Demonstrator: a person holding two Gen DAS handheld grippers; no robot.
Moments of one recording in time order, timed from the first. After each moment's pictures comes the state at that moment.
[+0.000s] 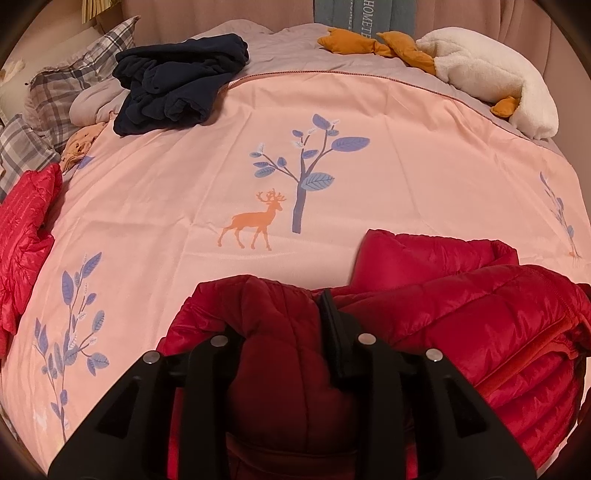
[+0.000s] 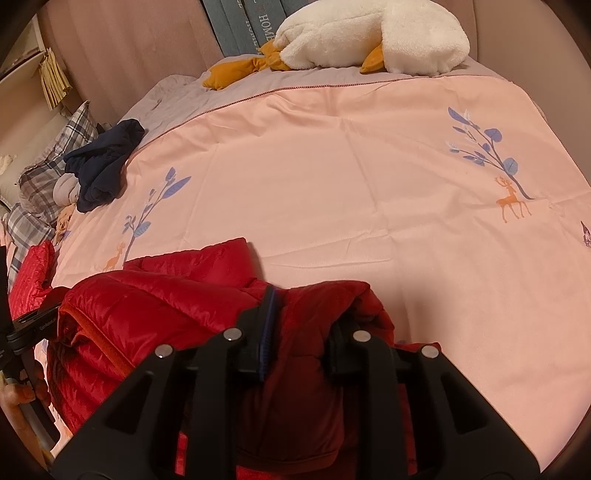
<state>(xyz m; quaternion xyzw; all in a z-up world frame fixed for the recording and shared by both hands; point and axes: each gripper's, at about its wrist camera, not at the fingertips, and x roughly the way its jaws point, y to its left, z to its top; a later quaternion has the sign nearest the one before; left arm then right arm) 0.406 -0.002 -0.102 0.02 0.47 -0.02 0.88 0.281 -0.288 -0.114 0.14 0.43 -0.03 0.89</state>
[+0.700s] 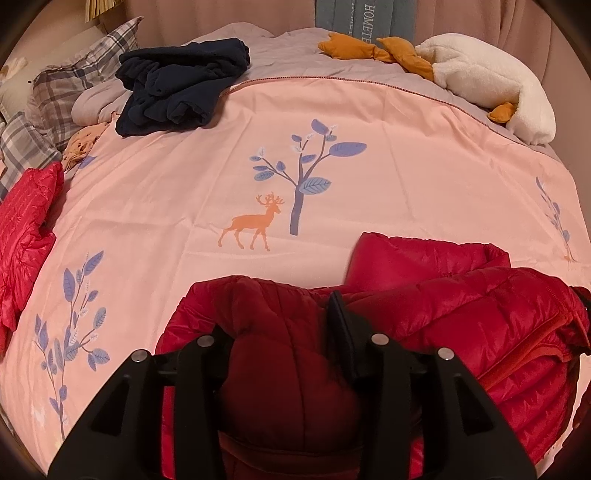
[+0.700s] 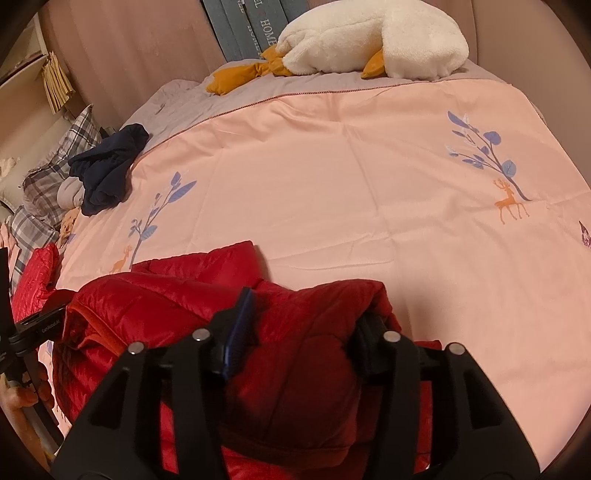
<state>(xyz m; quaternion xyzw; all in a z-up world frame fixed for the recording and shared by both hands) 0.401 -0.003 -0.096 0.01 0.46 -0.02 0.89 0.276 -0.286 -0.104 0.15 0.42 -0.02 0.90</state>
